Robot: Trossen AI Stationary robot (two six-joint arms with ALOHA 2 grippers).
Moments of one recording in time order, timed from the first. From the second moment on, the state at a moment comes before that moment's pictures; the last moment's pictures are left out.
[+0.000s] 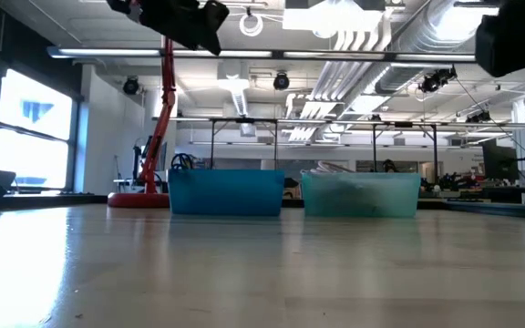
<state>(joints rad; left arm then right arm) 0.12 1.37 1.33 -0.85 0.18 0.70 0.48 1.07 0.58 -0.40 -0.34 1.17</state>
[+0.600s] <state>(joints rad) -0.01 1.37 1.33 -0.87 0.11 0.60 0.75 1.23 0.57 -0.40 -0.11 1.24</state>
